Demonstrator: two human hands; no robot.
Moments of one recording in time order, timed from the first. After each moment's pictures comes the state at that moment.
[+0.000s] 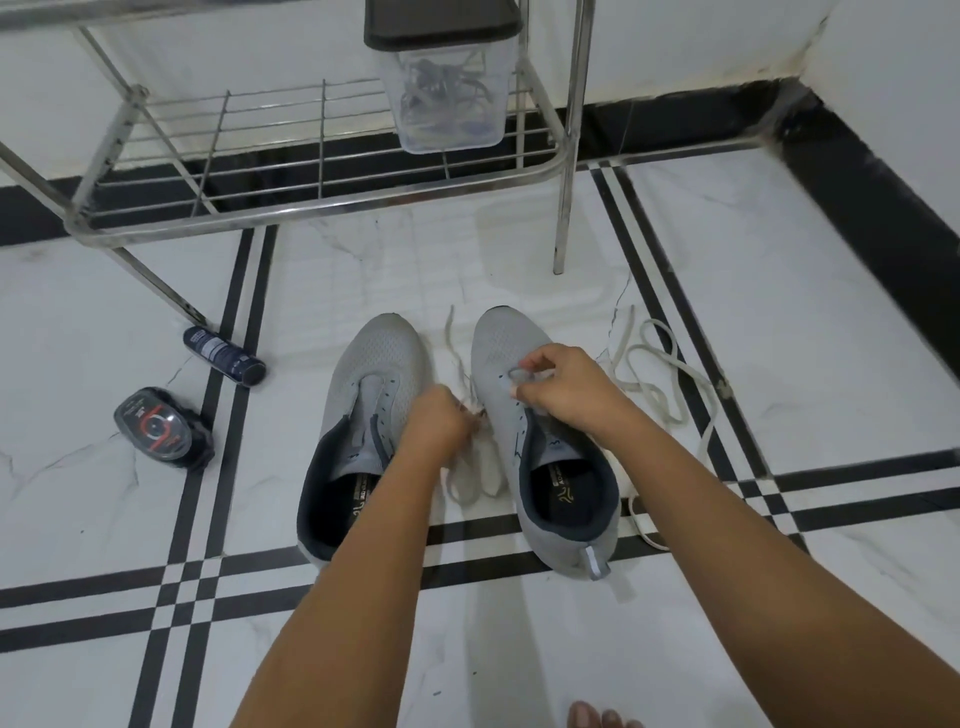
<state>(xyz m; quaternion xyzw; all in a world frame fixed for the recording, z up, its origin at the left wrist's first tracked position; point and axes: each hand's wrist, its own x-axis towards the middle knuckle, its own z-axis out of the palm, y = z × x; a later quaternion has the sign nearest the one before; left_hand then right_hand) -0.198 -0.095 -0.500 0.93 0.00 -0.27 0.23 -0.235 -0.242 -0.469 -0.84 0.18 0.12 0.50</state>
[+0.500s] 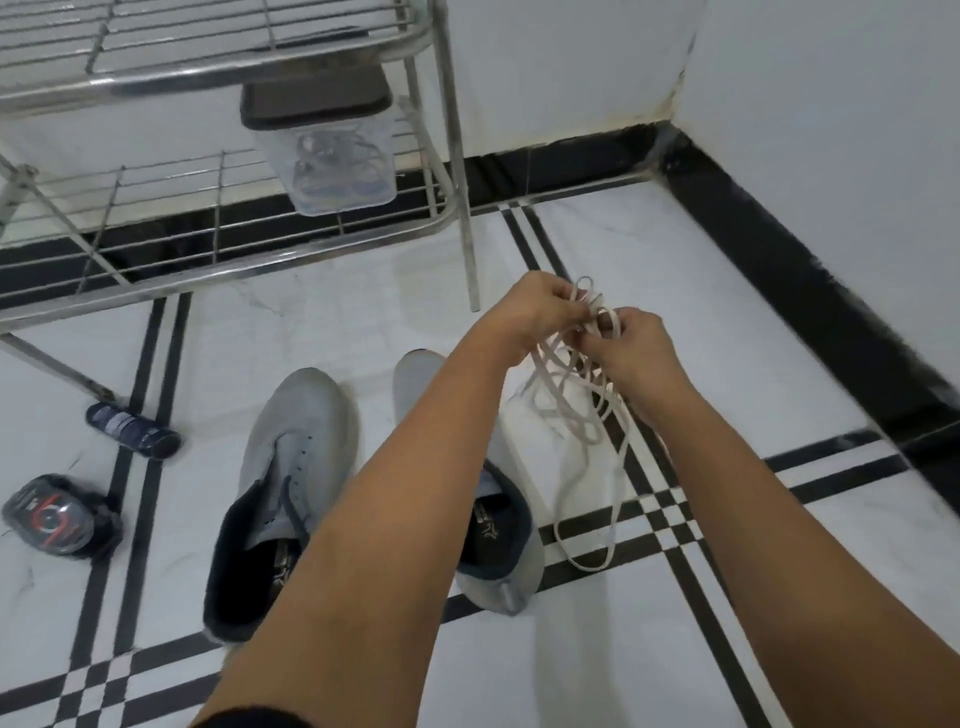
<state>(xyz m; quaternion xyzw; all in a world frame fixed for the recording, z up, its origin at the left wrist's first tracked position) -0.169 -0.273 -0.402 0.78 -0.18 -0.33 0.51 -0.258 -0.357 -0.418 -0.77 0.29 -0.08 0.56</state>
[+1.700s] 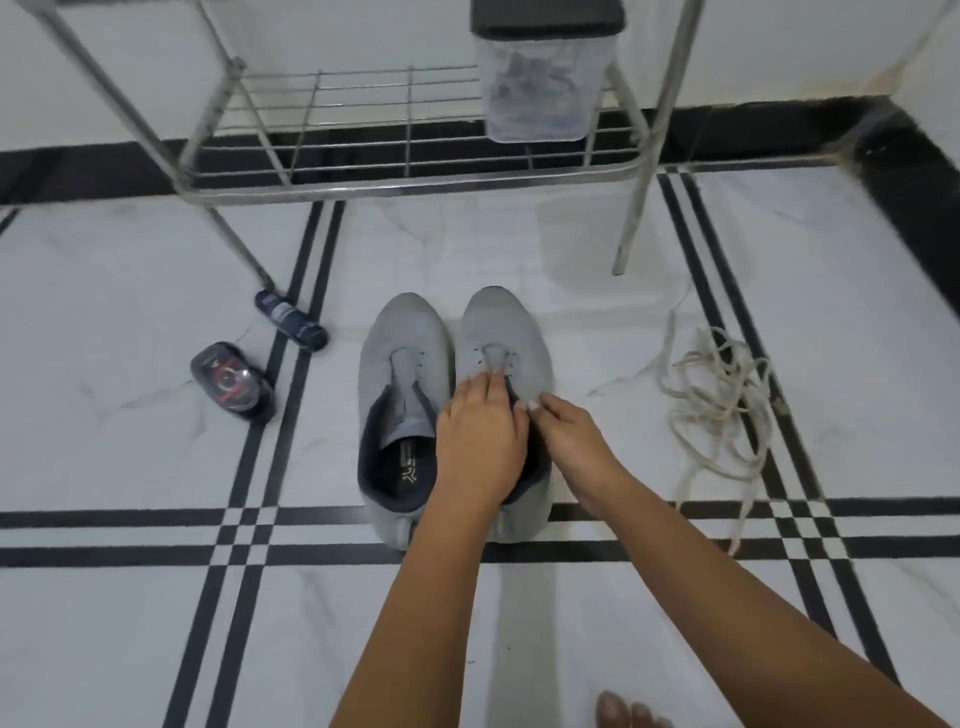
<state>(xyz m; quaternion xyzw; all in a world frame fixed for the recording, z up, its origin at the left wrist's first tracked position) -0.255 -0.073 -0.477 0.98 -0.09 -0.09 0.18 -0.268 -0.176 -0.496 -0.69 0.23 0.15 0.67</state>
